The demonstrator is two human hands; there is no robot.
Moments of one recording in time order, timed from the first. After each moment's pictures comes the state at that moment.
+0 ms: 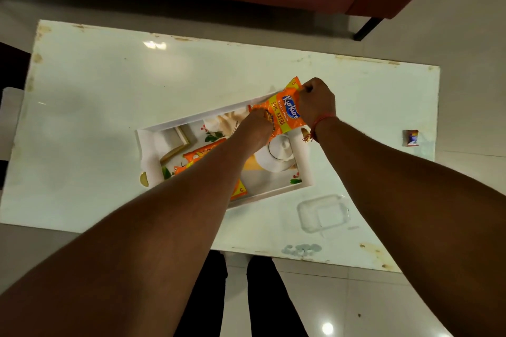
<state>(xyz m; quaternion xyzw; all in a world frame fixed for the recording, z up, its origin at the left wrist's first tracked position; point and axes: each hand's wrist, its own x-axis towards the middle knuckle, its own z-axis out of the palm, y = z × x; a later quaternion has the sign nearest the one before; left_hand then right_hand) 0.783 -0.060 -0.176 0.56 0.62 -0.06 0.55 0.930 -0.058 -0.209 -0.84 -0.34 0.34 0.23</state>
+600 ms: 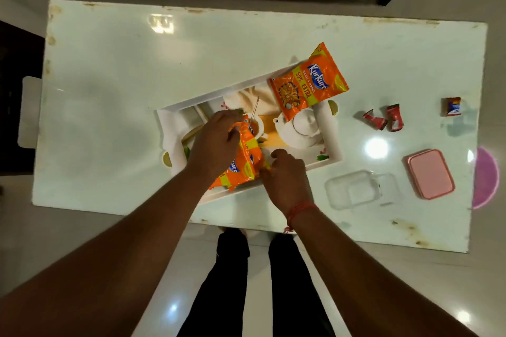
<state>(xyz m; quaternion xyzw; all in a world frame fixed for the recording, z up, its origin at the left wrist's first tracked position) 0.633 -0.112 -0.196 0.74 0.56 0.09 0.36 0.774 -0.224 -0.211 -0.78 -0.49 0.38 0.13</state>
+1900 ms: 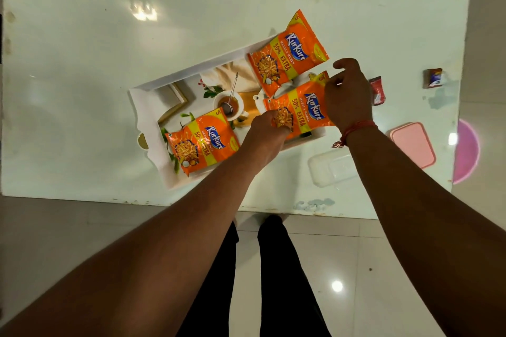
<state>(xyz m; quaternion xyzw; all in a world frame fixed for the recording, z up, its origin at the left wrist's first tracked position) 0.754 -0.171 -0.195 0.45 0.62 0.05 0.65 0.926 -0.175 -0.206 -0.85 -0.39 0.27 0.23</state>
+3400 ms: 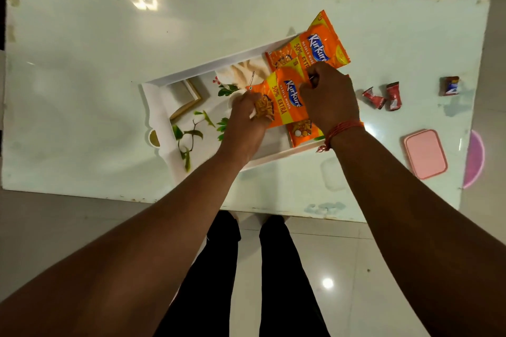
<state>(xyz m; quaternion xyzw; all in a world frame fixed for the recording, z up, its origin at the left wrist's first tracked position) 0.695 -0.143 -0.203 0.43 0.61 0.17 0.64 0.859 -0.145 -0.176 -0.82 -0.44 0.31 0.17</state>
